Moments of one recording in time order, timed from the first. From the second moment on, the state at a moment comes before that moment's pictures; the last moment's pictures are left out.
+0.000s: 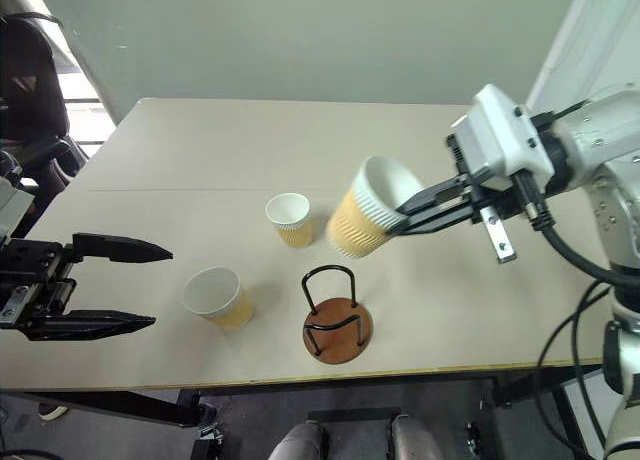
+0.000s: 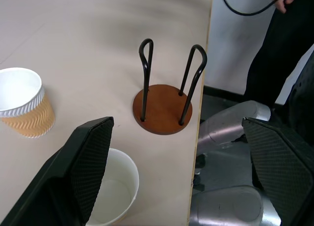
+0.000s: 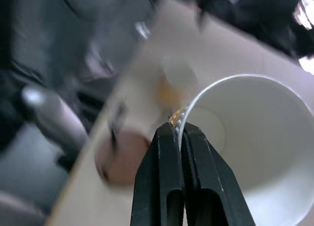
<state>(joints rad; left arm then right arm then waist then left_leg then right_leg) -0.05 1.26 0.62 -0.25 -0.80 0.68 -1.56 -1.00 -0.84 0.13 -0.34 0.64 0.63 1.51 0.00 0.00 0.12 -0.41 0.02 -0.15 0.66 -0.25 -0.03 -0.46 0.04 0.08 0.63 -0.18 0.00</state>
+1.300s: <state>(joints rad) -0.02 1.25 0.66 -0.31 -0.80 0.68 -1.55 -0.91 -0.75 0.34 -0.38 0.45 0.56 1.44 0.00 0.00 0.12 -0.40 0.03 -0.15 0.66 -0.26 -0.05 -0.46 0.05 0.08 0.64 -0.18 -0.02</state>
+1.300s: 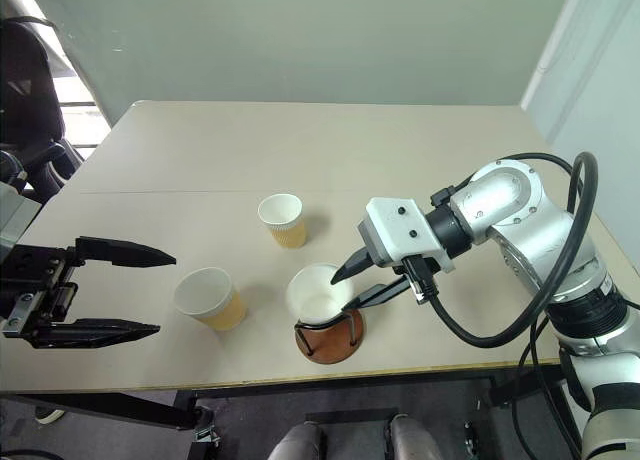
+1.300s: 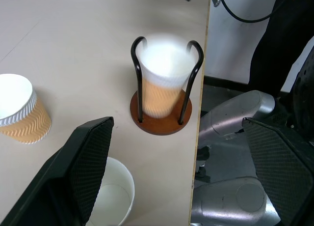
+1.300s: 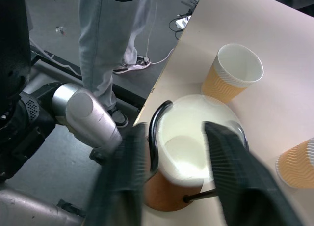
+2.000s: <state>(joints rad) 0.03 1.33 0.41 -0.27 -0.47 0.39 -1.56 -0.46 -1.04 -0.37 0.01 0.73 0.64 1.54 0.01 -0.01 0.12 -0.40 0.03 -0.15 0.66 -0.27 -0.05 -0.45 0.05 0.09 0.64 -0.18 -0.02</state>
